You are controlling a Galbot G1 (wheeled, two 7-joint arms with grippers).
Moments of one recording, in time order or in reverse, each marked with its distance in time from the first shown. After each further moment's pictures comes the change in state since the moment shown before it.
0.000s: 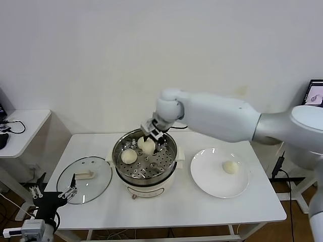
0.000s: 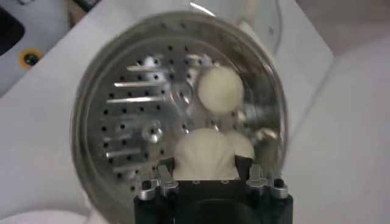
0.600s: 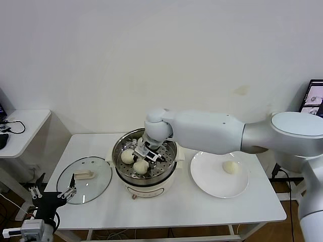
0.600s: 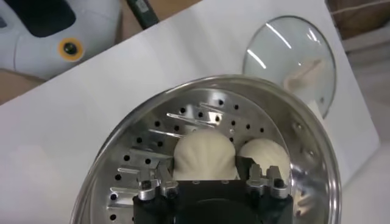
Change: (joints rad) left arm -0.006 -0.009 0.003 0.003 0.000 0.000 0.000; right arm -0.028 0.039 -0.051 0.032 -0.077 0.150 0.016
